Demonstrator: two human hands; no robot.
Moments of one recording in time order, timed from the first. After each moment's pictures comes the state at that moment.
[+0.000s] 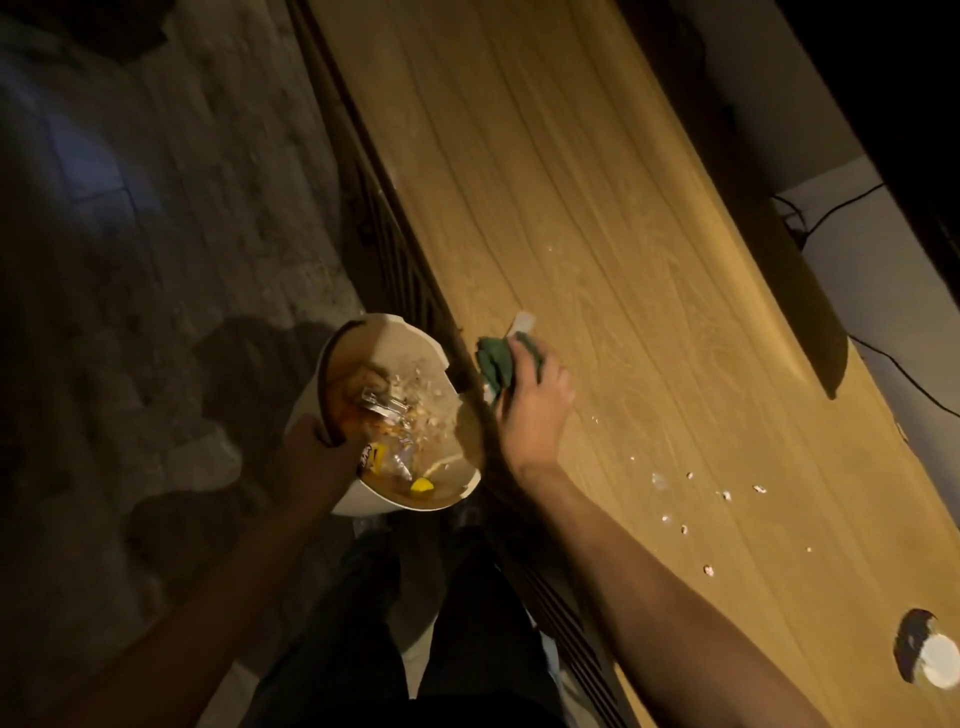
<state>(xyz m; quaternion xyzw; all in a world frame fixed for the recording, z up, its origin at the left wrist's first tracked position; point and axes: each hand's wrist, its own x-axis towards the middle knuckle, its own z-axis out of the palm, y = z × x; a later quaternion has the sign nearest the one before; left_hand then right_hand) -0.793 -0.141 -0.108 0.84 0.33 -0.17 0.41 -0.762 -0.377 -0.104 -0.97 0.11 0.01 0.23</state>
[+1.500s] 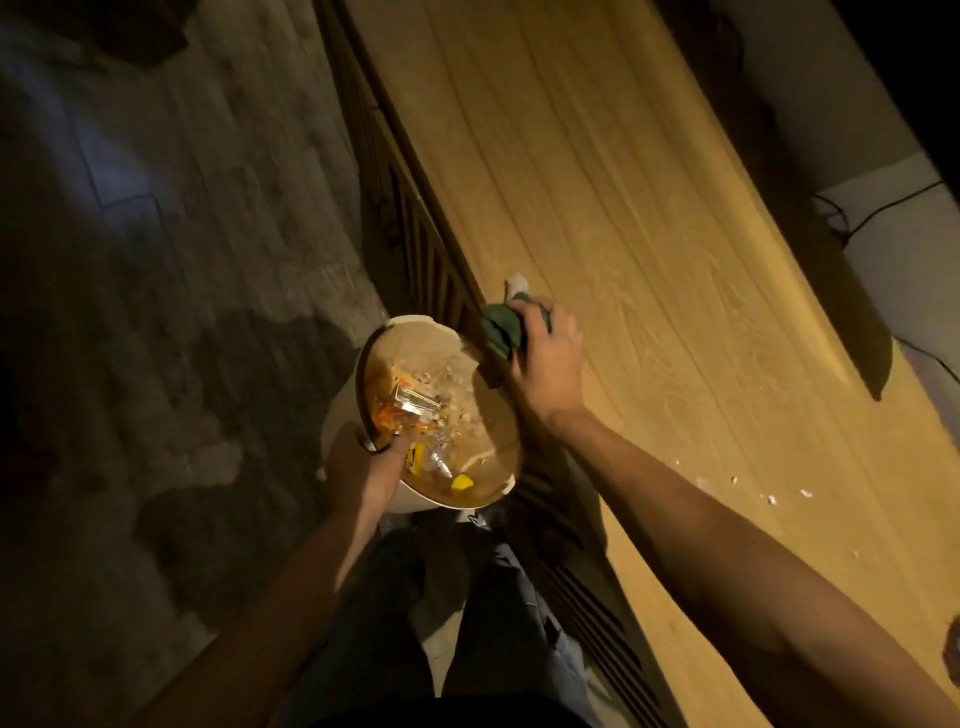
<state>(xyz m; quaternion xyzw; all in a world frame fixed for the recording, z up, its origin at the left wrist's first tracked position) -0.794 -0.137 -0.117 0.77 0.40 -0.20 0.46 -0.697 -0.356 -0.098 -0.97 0.00 0.03 0.24</state>
